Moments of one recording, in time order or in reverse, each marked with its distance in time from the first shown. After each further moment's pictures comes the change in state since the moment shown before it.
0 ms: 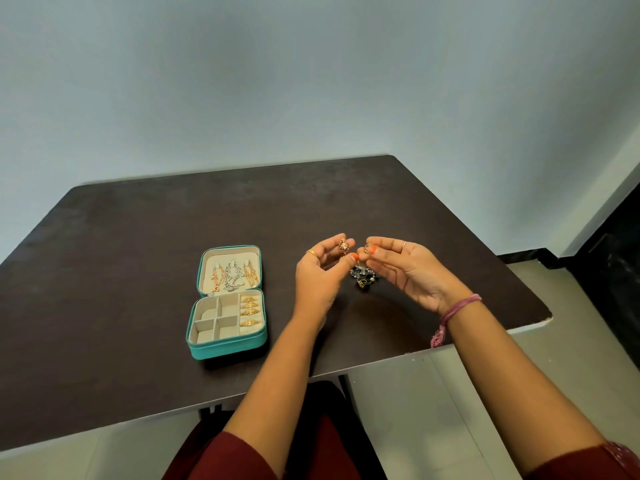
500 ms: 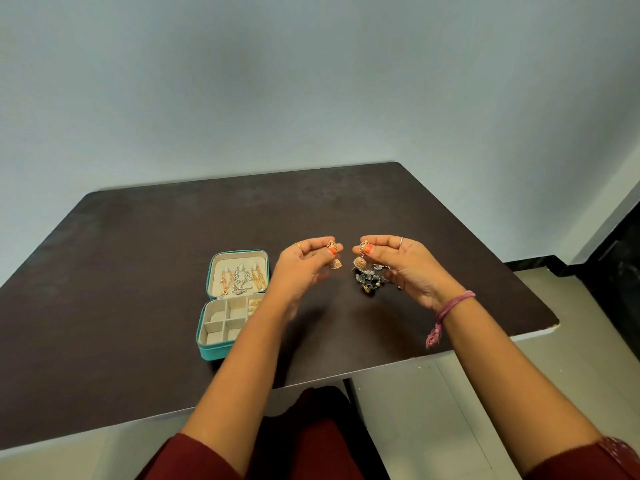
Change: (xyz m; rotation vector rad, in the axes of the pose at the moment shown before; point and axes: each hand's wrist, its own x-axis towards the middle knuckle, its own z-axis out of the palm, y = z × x) left_hand 0.007 0.040 -0.032 0.022 -0.102 -0.219; right_hand -0.002 -0.005 0.022 -0.330 0.059 -0.078
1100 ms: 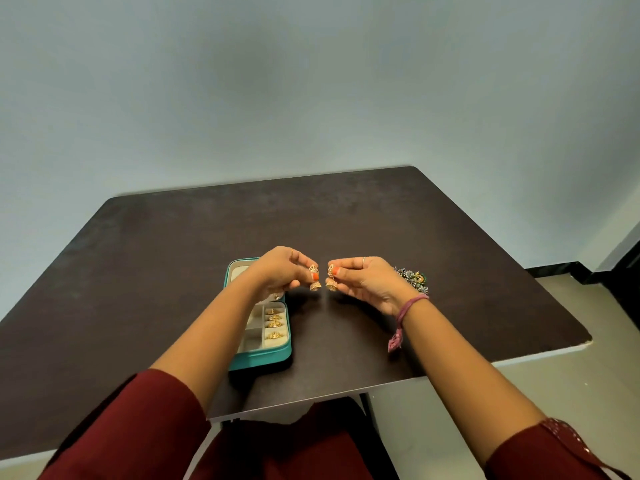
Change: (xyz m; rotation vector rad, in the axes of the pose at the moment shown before) left_hand 0.030 0.034 -0.057 0.624 -0.066 -0.311; right_hand 0.041 0.028 0.057 0.193 -0.092 0.227
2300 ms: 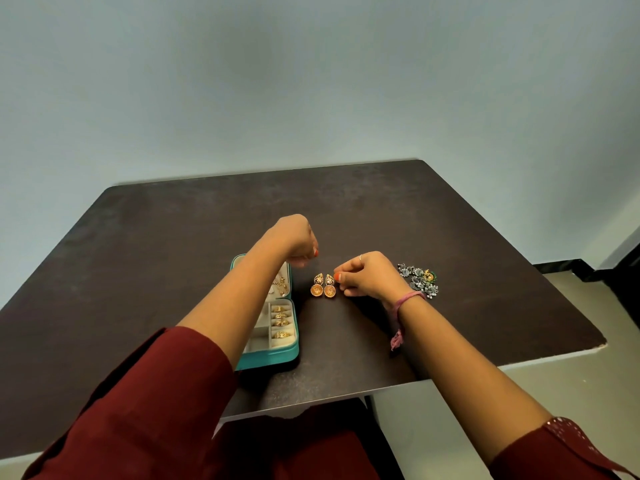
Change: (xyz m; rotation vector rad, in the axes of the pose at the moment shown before) left_hand 0.040 0.033 -0.013 0.545 0.085 -0.005; right_hand 0.025 0.006 0.006 -0.674 0.158 -0.022
